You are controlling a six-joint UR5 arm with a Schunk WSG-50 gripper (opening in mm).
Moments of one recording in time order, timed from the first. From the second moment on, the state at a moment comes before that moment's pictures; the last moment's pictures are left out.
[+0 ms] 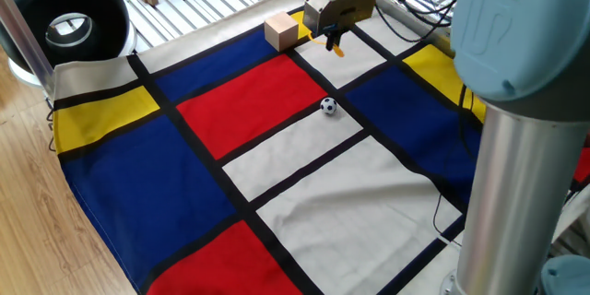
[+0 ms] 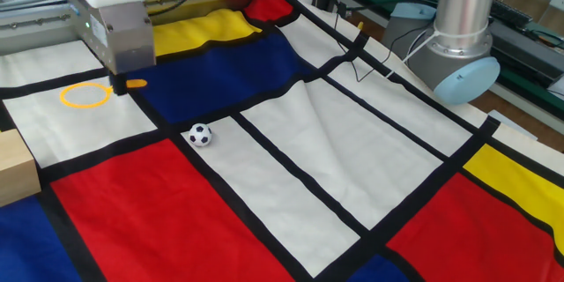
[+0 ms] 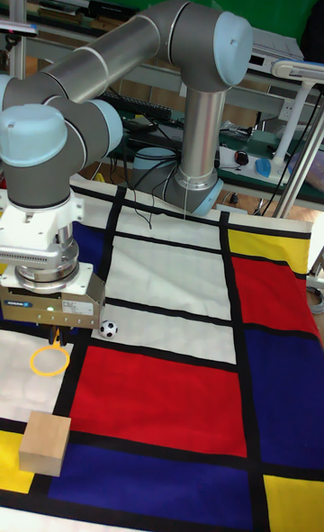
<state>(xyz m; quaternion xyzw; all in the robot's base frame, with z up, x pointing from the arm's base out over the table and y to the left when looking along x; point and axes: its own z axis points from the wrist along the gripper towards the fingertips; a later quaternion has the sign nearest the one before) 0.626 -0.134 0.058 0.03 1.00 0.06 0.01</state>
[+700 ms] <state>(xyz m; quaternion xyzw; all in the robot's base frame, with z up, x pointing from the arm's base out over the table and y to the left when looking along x) 0.616 -0.134 0.057 -0.04 1.00 0.06 0.00</state>
